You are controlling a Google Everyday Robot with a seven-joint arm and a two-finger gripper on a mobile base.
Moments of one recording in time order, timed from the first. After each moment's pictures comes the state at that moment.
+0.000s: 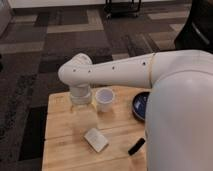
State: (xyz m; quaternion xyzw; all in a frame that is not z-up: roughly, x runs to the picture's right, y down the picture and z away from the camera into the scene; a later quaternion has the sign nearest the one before) arm -0.104 0.098 0.704 -0.26 0.23 0.64 0.68
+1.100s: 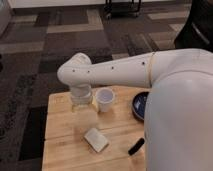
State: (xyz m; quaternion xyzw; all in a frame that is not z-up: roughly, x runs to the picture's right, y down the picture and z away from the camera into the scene) arm -0.085 0.089 0.697 -0.19 0.26 0.69 0.65
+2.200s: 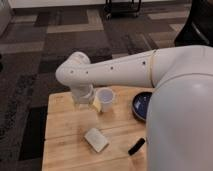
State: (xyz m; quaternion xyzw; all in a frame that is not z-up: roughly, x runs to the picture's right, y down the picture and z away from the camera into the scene) arm -0.081 0.086 0.694 -0.17 0.28 0.74 0.60
